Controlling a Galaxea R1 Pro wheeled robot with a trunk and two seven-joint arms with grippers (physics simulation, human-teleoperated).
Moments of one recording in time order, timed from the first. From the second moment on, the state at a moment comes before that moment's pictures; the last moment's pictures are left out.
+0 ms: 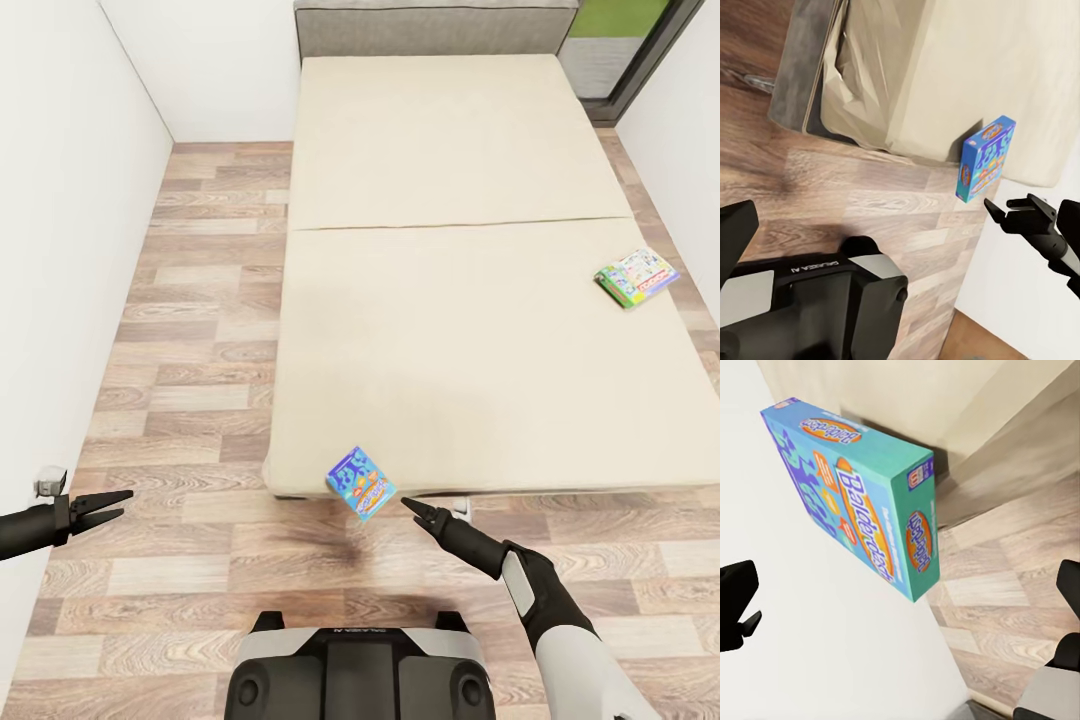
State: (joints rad) left arm -0.54 0.54 0.49 -0.95 0.00 0.98 -1.45; right arm -0.66 0.08 -0.52 -0.59 -0.07 0.56 1.01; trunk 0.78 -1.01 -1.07
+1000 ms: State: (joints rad) left arm -0.54 0.53 0.49 -0.95 0.00 0.98 -1.45; right arm -0.66 0.08 -0.52 -0.59 -0.07 0.56 1.01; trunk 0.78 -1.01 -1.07
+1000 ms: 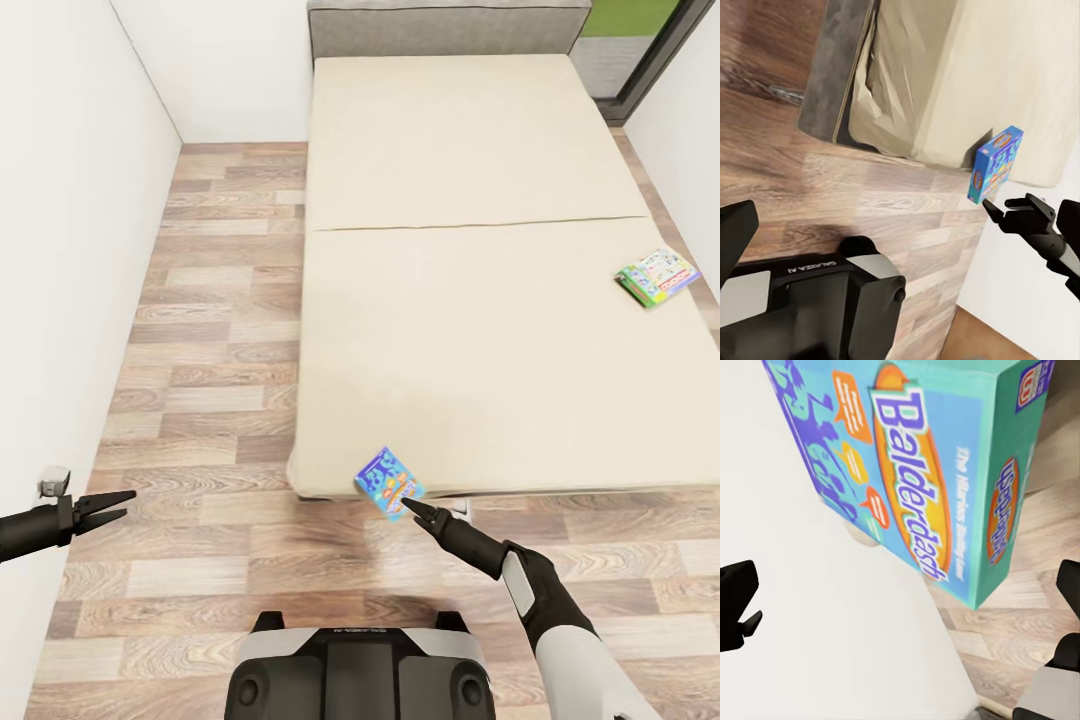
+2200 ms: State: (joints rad) left arm -0.54 0.52 0.48 -0.95 0.00 0.98 -1.44; right arm -0.66 0.08 -0.52 -0.60 -0.07 0.56 1.01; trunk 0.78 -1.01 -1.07
